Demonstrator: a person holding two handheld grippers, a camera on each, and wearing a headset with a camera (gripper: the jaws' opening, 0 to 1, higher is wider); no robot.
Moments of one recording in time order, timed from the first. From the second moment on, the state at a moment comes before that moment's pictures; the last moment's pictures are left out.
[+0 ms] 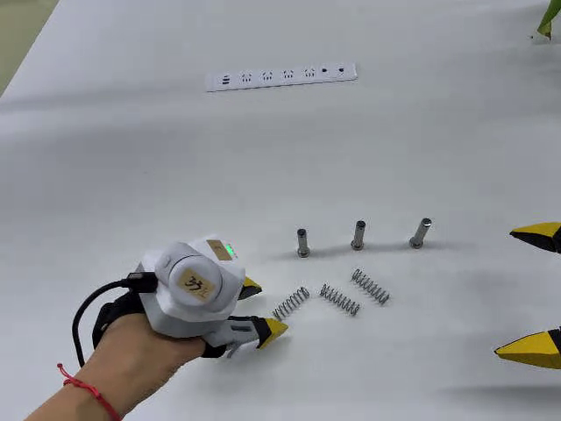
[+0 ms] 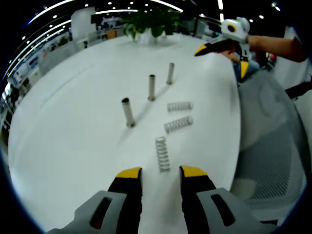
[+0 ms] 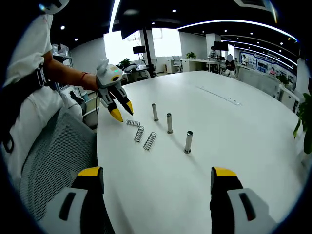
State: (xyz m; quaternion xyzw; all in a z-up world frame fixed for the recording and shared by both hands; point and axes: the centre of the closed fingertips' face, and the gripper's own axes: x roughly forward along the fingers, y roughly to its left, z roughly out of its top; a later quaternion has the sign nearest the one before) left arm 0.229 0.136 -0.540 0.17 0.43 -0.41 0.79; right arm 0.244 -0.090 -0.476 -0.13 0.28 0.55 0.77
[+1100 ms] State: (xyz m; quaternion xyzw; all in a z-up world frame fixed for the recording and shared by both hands) left arm 0.231 0.129 -0.556 0.21 0.46 -0.41 0.76; right arm 0.238 -0.097 -0.478 -0.13 0.29 0.55 0.78
